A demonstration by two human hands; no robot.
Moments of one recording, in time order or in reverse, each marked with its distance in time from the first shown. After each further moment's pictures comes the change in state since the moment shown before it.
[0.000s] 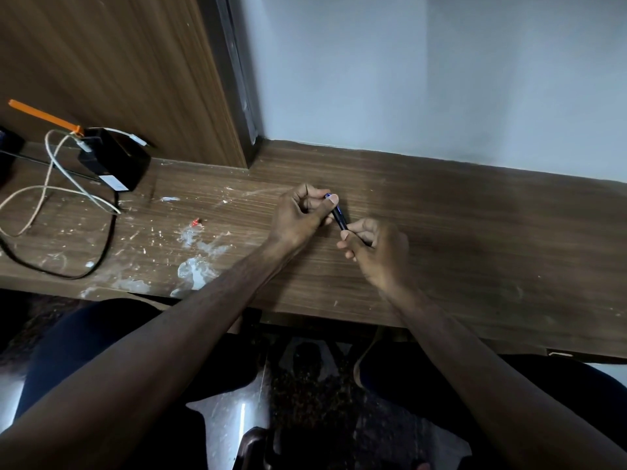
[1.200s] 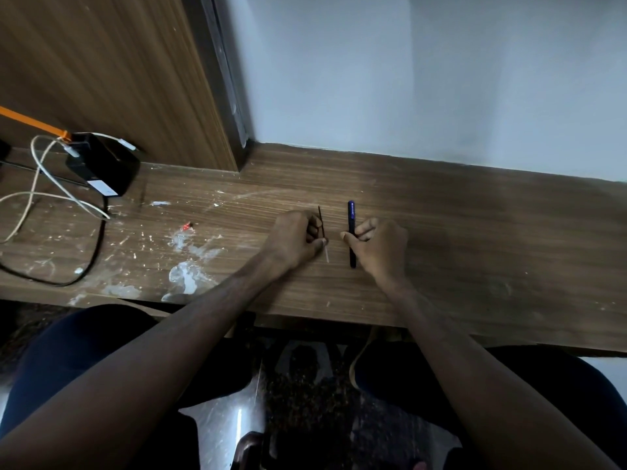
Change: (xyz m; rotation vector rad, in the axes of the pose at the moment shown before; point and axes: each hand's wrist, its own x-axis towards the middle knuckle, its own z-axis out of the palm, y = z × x) left_hand -0.011 -0.003 -0.003 0.912 -0.219 0.041; right_hand 0.029 0.032 -0.002 -0.251 0.168 0.077
